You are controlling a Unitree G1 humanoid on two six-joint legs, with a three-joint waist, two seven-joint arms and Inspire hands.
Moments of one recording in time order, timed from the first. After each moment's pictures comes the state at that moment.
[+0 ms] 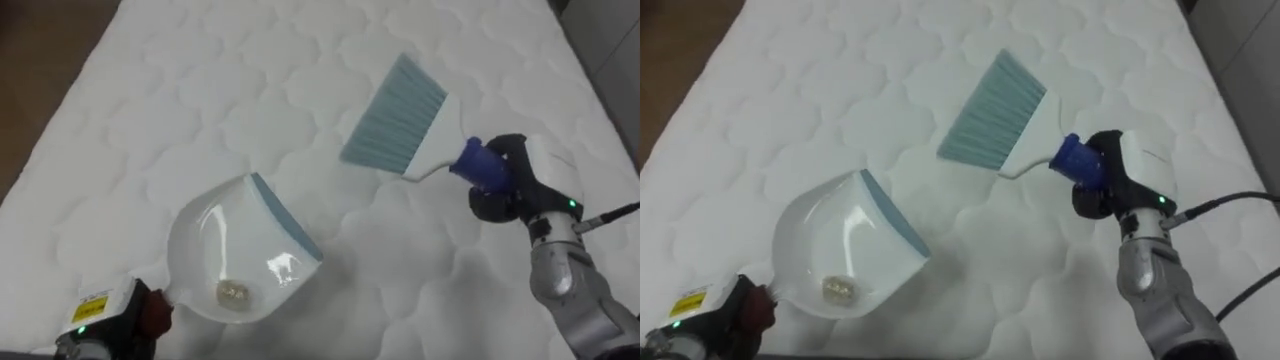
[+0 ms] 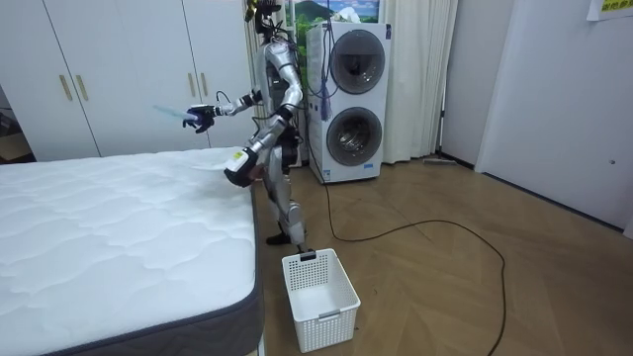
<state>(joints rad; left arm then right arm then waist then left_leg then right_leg) 0.20 0.51 -0.16 0.53 0.78 0.03 0.18 -0.17 -0.48 0.18 0.53 -0.42 -0.11 -0.41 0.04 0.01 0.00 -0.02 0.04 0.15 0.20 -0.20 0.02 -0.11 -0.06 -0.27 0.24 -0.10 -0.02</state>
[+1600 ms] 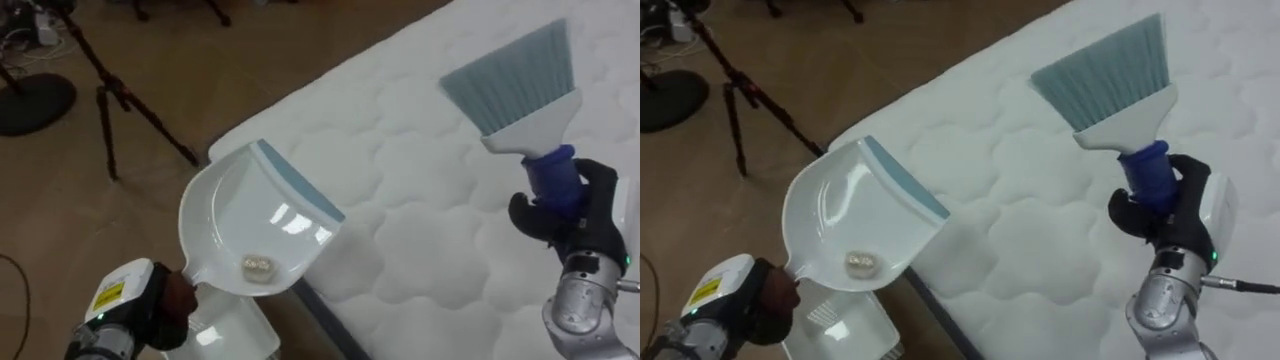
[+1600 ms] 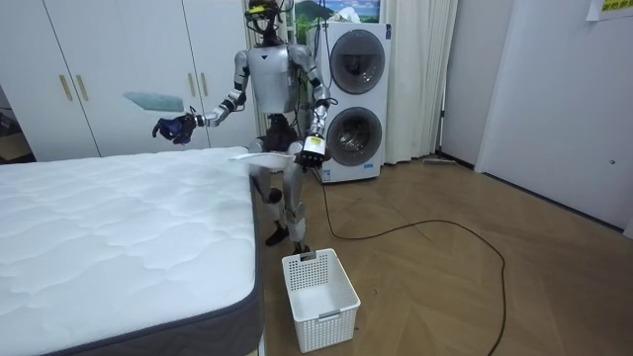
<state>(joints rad) 0.22 0.41 -0.08 0.32 0.74 0.02 0.07 0.01 -0.43 0.10 0.38 -0.10 -0.09 -0.68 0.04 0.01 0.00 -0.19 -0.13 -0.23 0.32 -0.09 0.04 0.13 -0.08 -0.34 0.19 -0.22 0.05</state>
